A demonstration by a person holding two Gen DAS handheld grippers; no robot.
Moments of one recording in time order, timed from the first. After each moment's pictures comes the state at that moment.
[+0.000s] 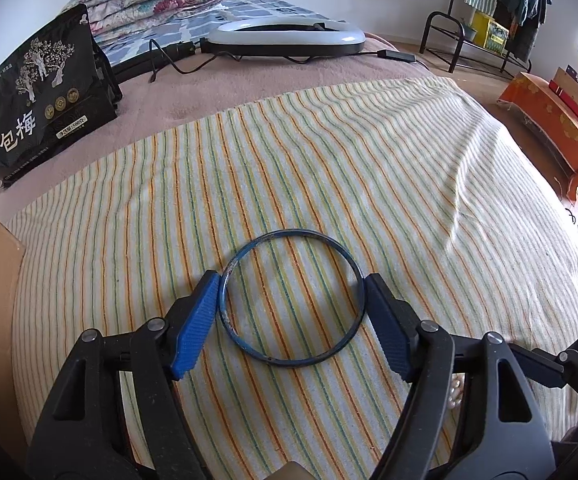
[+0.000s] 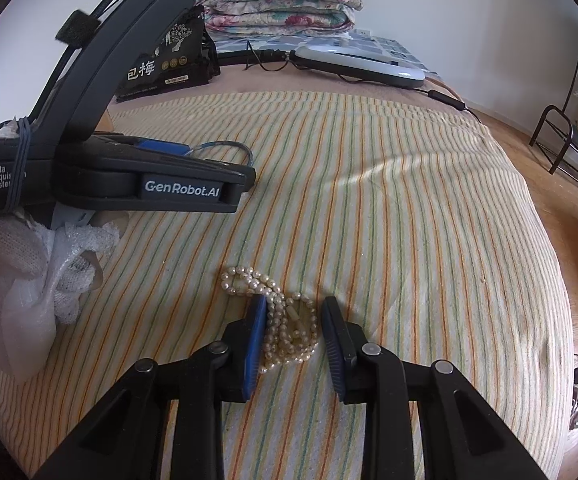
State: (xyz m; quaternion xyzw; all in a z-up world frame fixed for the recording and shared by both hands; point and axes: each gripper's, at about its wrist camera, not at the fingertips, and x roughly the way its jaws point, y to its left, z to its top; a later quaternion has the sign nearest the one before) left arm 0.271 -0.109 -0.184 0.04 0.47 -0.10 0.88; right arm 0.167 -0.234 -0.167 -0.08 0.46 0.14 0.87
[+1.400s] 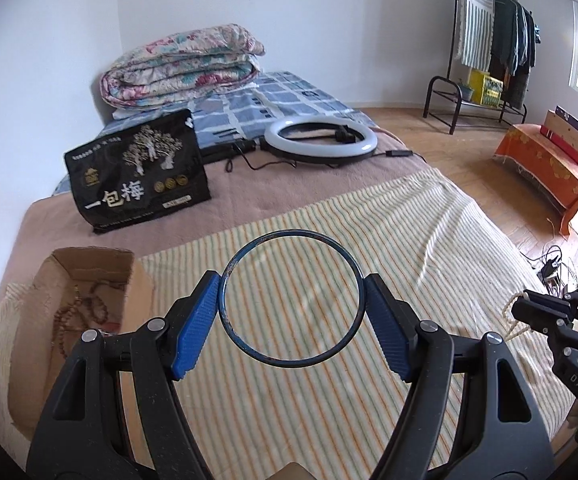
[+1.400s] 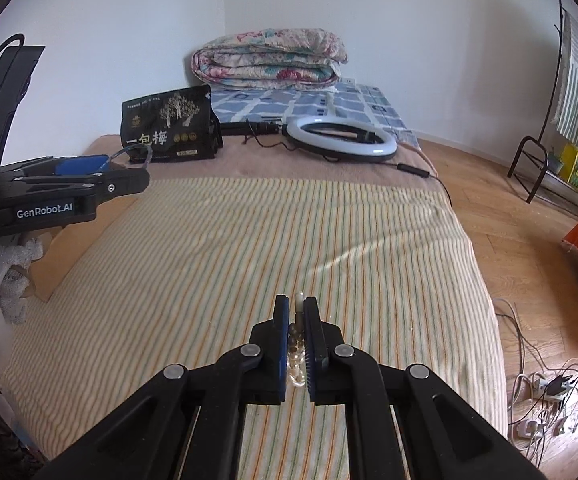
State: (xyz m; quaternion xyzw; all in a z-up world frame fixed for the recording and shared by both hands) left arm 0.189 -0.034 -0.051 0.03 0.35 -0.08 0.93; right arm 0.133 -0.231 -0.059 -0.08 0.39 0.12 0.91
